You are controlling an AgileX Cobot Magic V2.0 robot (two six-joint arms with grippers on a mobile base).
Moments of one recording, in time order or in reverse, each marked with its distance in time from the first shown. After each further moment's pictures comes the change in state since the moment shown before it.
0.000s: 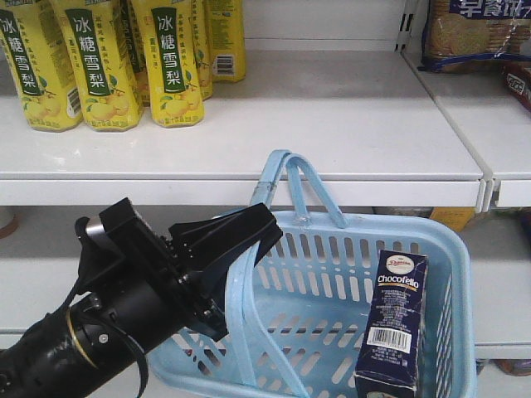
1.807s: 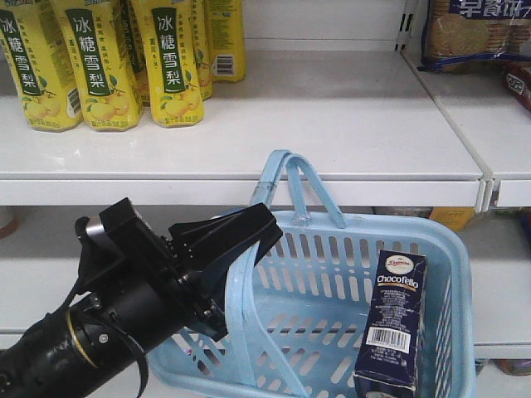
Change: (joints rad) left arm 0.000 0.000 0.000 0.000 0.000 0.000; right arm 0.000 0.781 -1.061 0.174 1.317 -0.083
